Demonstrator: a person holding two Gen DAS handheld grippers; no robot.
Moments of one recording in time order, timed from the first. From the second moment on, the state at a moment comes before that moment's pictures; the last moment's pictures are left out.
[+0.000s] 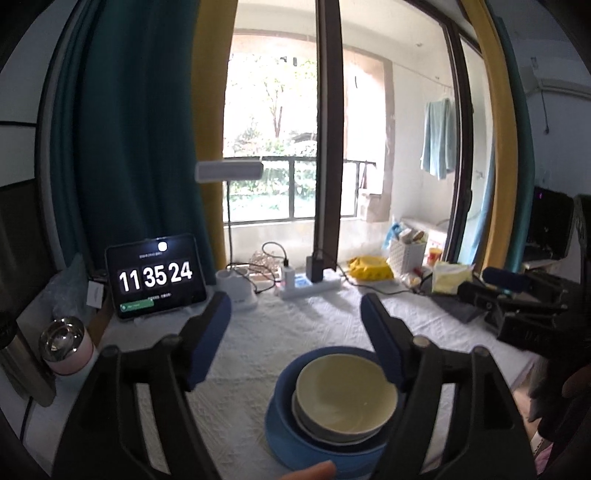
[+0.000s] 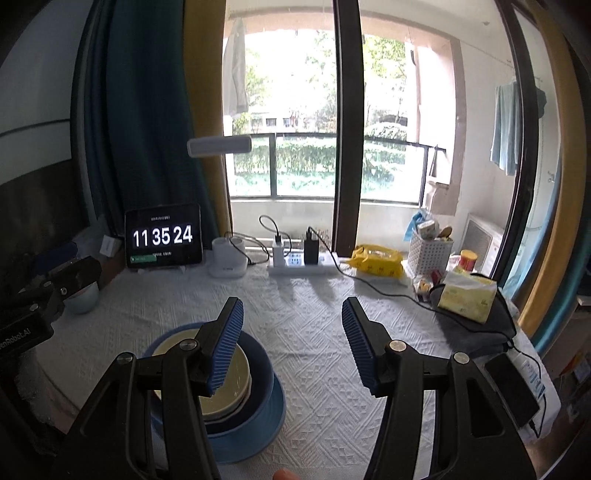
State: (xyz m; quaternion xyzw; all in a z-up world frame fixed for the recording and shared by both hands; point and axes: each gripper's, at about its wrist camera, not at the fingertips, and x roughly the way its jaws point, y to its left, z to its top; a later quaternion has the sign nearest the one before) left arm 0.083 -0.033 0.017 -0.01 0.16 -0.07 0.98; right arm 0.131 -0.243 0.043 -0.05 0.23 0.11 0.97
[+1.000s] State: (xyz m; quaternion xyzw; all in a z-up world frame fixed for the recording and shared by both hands) left arm 0.067 -0.003 0.064 -0.04 0.11 -0.03 0.99; right arm 0.099 -0.243 0.107 -0.05 0.15 0.11 0.98
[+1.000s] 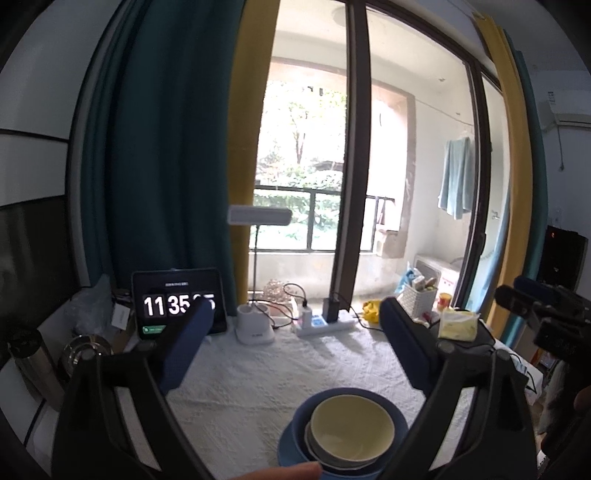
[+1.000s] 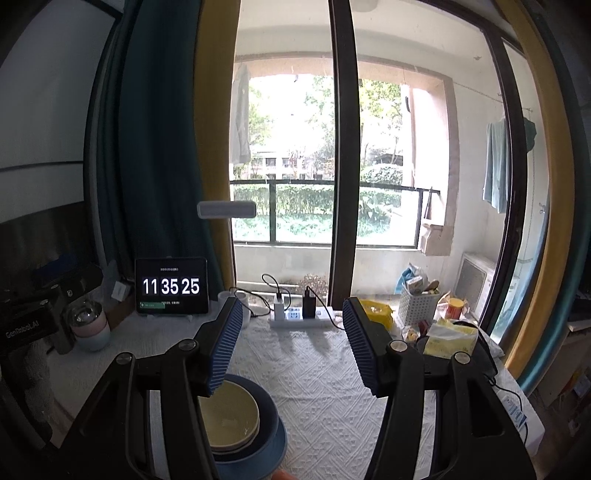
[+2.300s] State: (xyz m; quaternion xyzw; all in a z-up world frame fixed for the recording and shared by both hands) left arm 0.076 0.002 0.058 -0.04 0.12 -0.01 0.99; right arm 0.110 -0.239 0.097 -0.06 0.16 0.11 0.98
